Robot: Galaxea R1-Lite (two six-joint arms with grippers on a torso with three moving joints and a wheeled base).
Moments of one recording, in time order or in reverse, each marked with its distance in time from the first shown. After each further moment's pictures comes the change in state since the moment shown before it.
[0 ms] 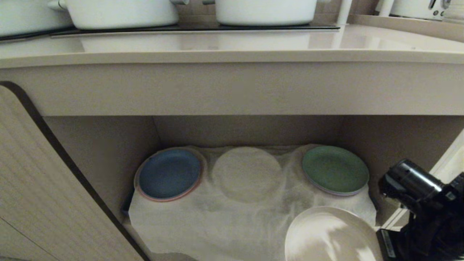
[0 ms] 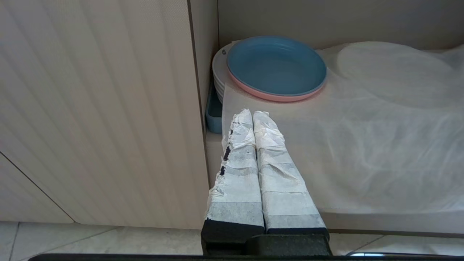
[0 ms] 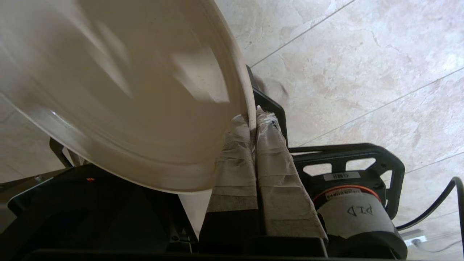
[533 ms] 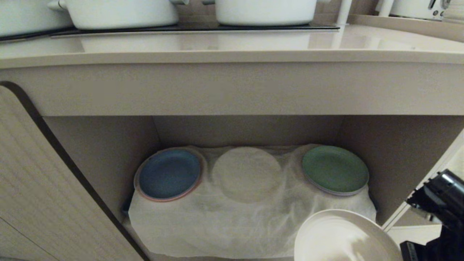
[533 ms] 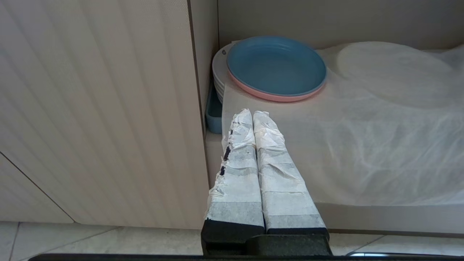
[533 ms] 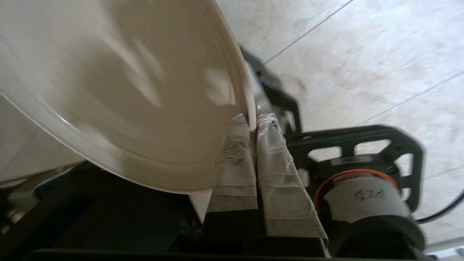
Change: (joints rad) left arm 0.000 0.000 0.000 0.000 0.000 0.000; right arm -0.034 -0.151 0.114 -0.026 0.045 0.049
